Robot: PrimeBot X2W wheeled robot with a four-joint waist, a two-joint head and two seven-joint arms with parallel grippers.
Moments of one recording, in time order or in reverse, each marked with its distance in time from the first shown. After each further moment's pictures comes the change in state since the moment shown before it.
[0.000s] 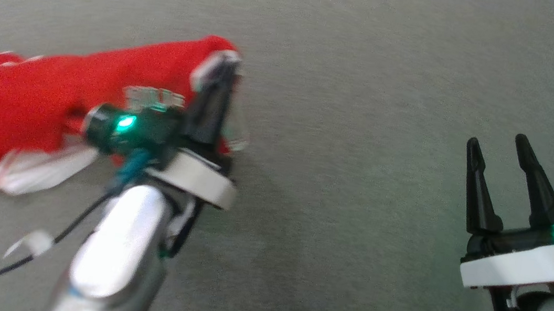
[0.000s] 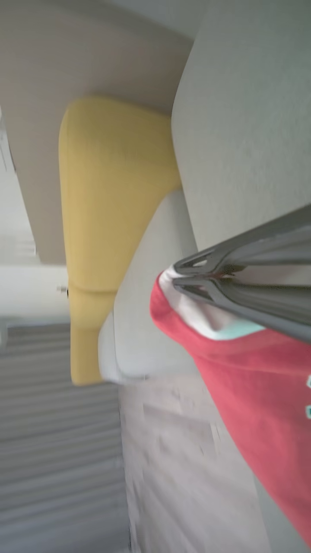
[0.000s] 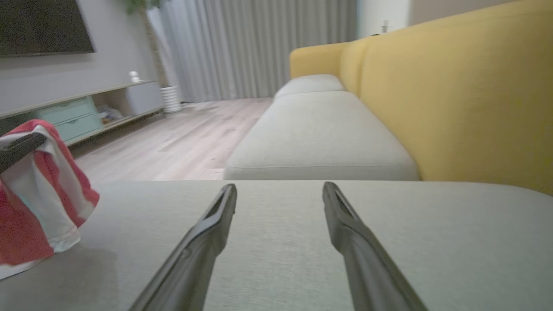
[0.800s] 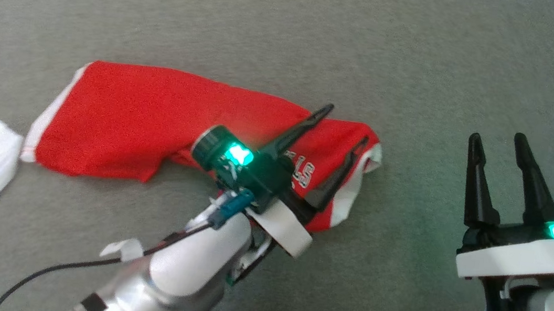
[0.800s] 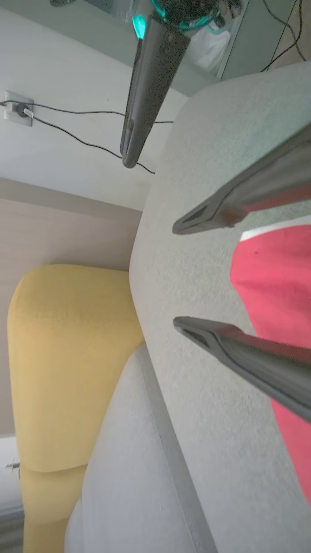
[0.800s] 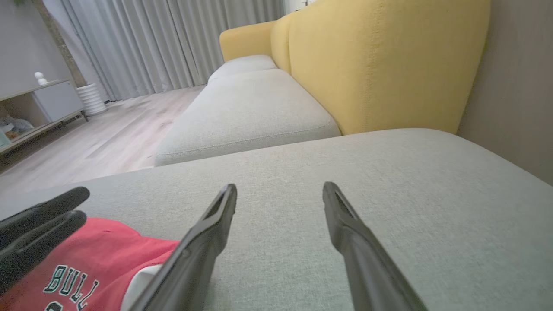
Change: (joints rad) left arm -0.196 -0.016 -0.514 0.251 -0.199 0.068 -0.173; right arm -0.043 0.039 -0.014 0.115 0.036 0.000 -0.078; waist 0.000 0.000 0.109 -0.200
